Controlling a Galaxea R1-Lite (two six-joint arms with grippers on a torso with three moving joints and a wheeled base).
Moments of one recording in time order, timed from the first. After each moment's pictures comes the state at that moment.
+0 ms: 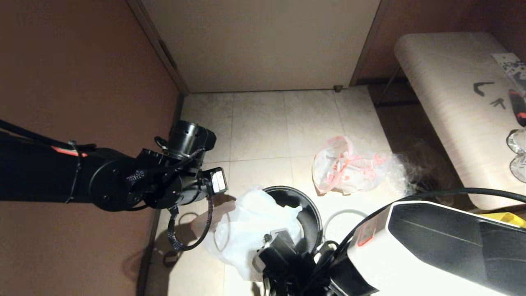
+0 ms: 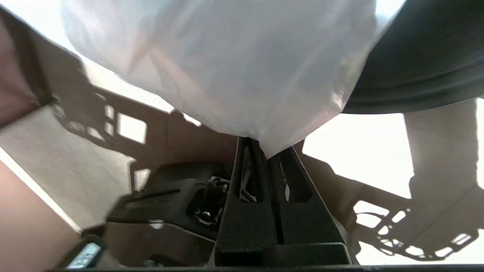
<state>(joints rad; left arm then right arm) -0.52 1.77 -1.09 0.05 0.42 -0.55 0.95 2.35 -1.22 -0.17 -0.28 0.57</state>
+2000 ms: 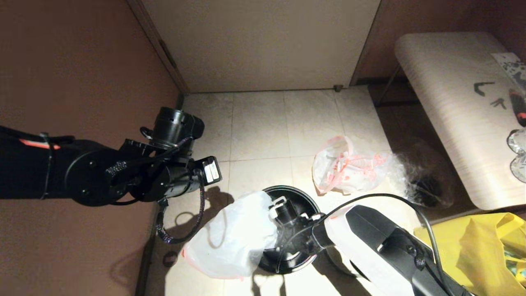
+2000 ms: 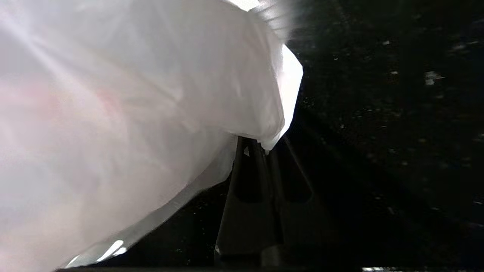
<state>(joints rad) -0.51 1.72 -1.11 0.05 0.42 -0.57 0.68 2.87 -1.96 -0.18 -0.52 -0.04</state>
